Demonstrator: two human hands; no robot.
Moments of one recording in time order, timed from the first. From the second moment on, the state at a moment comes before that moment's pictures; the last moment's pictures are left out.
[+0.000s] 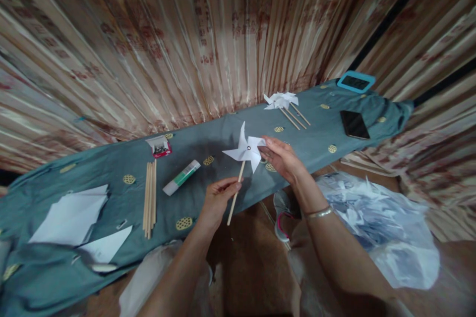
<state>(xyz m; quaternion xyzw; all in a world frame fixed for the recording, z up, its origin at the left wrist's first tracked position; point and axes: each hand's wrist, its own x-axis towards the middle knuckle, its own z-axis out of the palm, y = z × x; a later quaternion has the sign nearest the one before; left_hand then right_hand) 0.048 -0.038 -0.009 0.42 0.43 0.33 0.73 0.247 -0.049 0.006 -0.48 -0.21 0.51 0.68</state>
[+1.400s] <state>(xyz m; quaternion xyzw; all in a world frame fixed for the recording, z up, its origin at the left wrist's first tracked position) 0.038 -0.040 -0.010 0.44 0.44 0.32 0.71 0.247 -0.051 0.013 -0.51 -0.25 0.56 0.61</state>
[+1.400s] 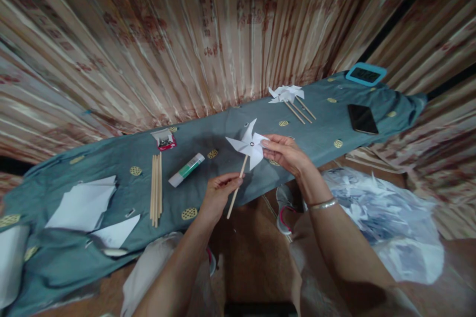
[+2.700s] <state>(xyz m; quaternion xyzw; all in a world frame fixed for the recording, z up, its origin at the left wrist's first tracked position) 0.042 -0.037 -0.010 0.41 0.44 0.35 0.71 0.230 -0.051 0.011 -0.48 -0.24 0.59 0.60</state>
